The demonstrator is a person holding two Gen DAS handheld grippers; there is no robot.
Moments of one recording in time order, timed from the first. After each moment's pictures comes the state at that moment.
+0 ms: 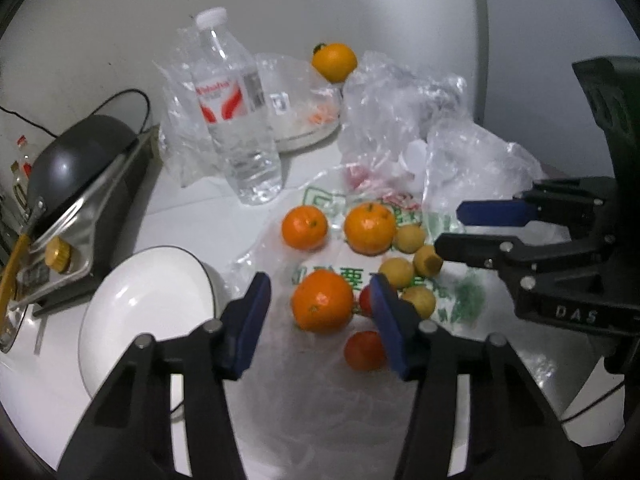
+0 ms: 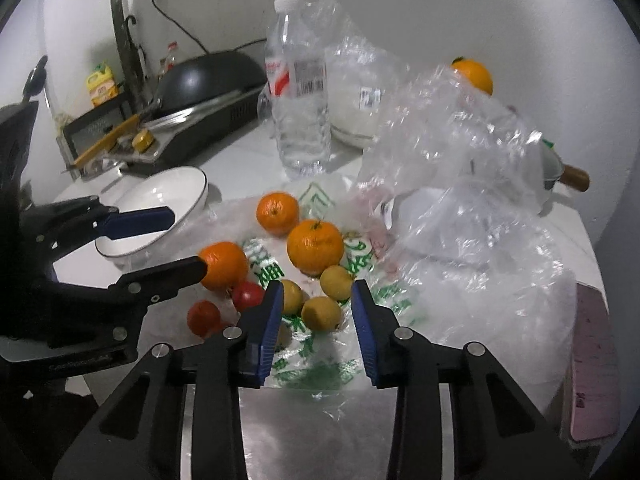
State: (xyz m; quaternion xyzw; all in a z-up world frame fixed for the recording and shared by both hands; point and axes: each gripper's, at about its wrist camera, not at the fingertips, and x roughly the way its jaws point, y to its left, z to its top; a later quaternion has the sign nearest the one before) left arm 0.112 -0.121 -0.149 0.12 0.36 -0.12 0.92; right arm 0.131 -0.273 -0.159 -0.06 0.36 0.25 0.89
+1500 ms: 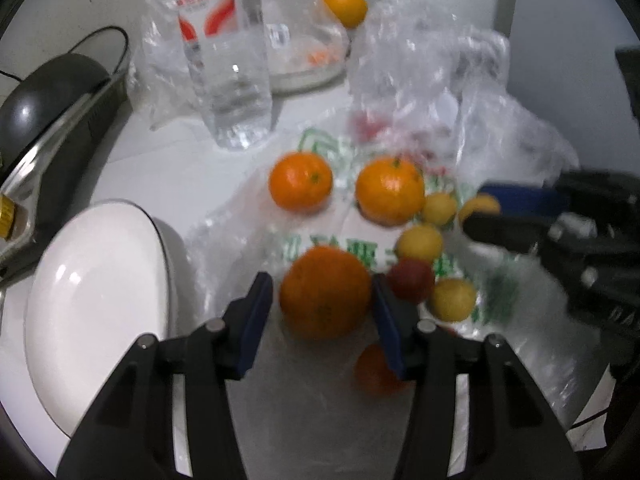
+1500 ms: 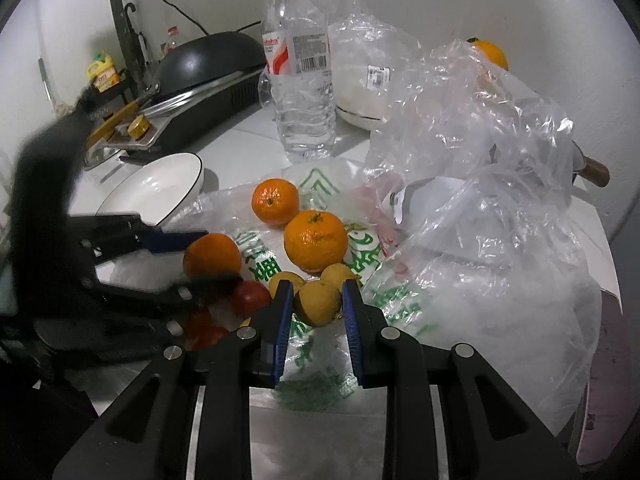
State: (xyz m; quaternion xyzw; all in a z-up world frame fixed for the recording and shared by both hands) left arm 0.160 -0.114 -0.190 0.07 0.44 -0.13 0.89; right arm 0.154 -0.267 -0.167 -0.06 0.39 0.27 0.88
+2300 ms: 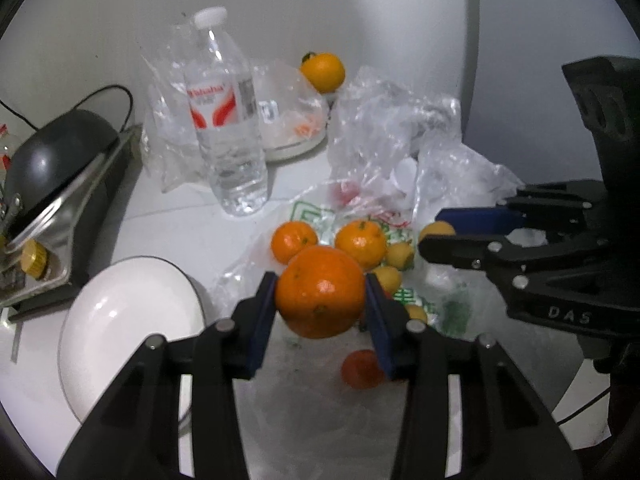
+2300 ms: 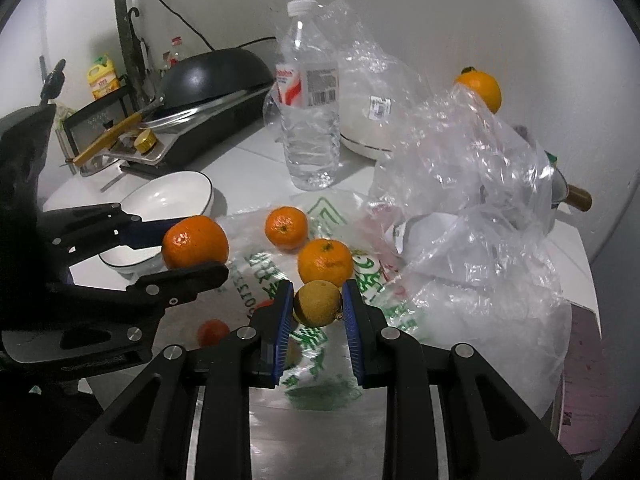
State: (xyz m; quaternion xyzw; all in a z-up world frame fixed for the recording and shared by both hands) left arm 0.122 -0.104 -0.137 0.08 0.34 -0.16 0.92; right arm 0.136 -0.257 -0.143 -0.08 0.36 0.25 0.90
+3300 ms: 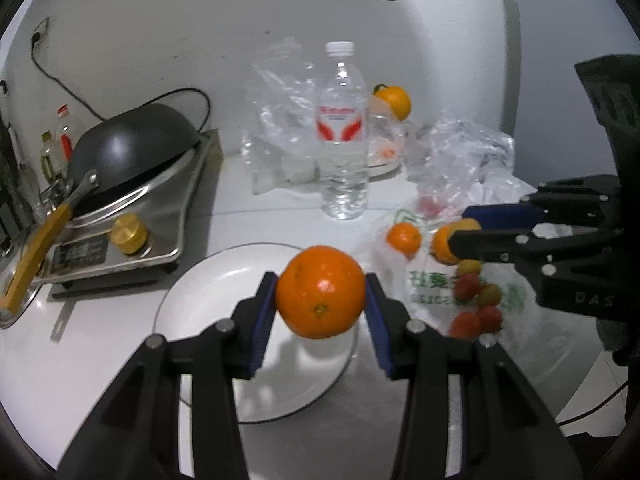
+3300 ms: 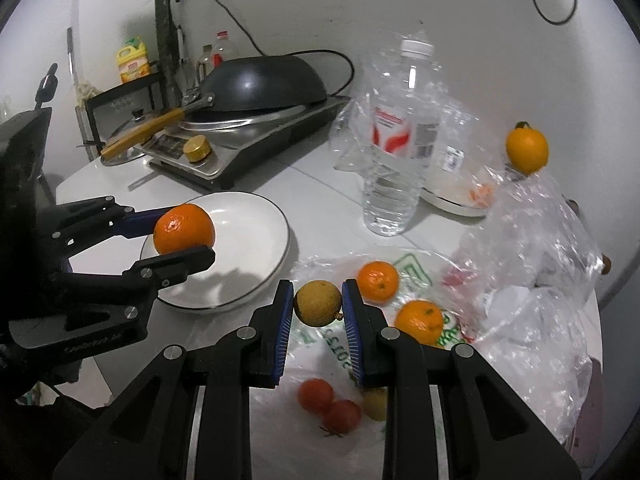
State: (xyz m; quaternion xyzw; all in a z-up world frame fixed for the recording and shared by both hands) left arm 0.096 0.003 -0.122 0.05 0.30 -0.10 0.95; right arm 0.122 -0.161 -0.117 -0.13 0.33 0.28 0.89
